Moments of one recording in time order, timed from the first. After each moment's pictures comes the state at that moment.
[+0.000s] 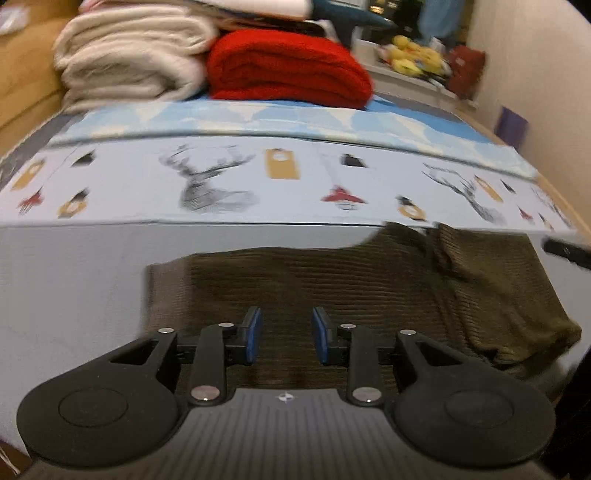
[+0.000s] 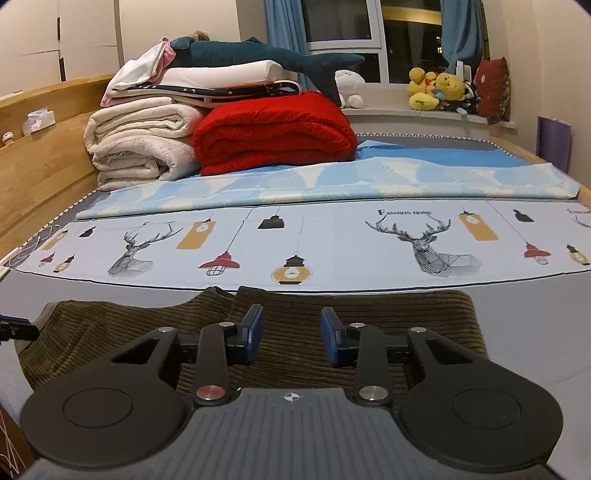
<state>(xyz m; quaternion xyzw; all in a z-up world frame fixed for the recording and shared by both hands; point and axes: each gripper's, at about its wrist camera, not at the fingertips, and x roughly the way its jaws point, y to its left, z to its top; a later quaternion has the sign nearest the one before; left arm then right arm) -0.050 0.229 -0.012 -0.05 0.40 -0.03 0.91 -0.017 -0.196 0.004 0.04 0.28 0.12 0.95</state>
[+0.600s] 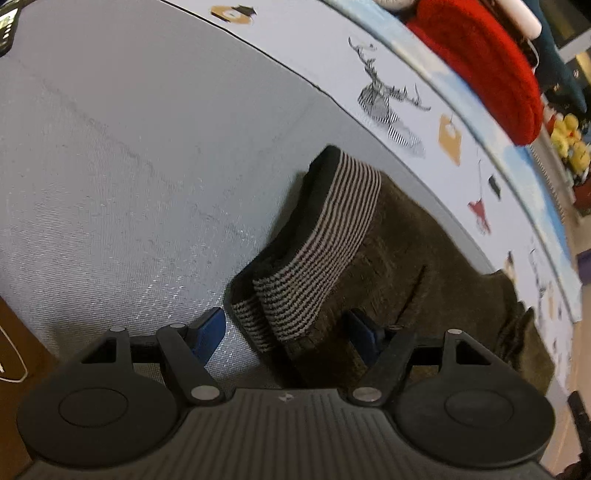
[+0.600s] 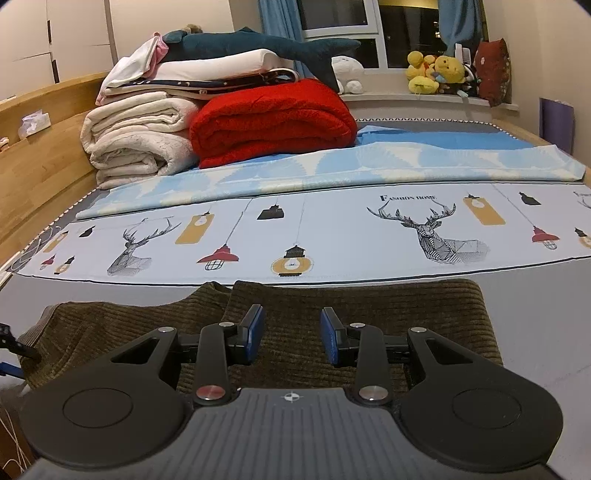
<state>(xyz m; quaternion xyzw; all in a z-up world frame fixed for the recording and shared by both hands) -0.029 0.330 -0.086 -0.30 0.53 0.12 0.78 -0.005 -0.204 -0.003 0.05 0.30 0.12 0.94</state>
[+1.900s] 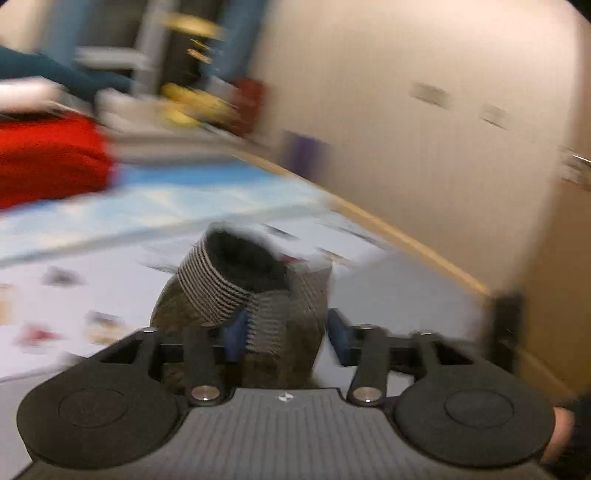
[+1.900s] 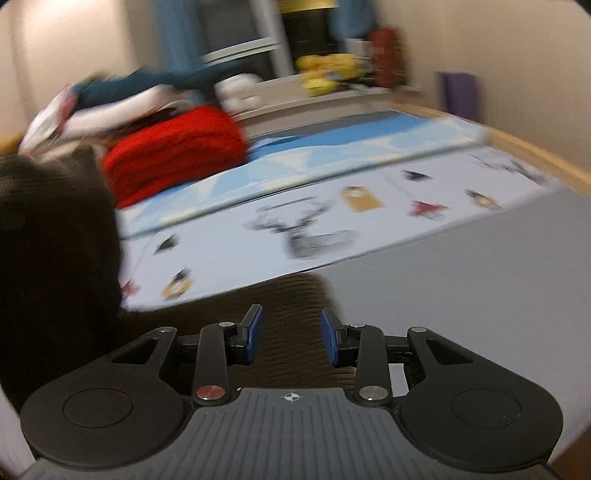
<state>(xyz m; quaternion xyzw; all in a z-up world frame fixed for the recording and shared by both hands) -0.018 -0.094 0.074 -0.03 0.29 -0.36 0.89 -0.046 -0.361 -0.004 0.17 0.28 -0.05 0.94</state>
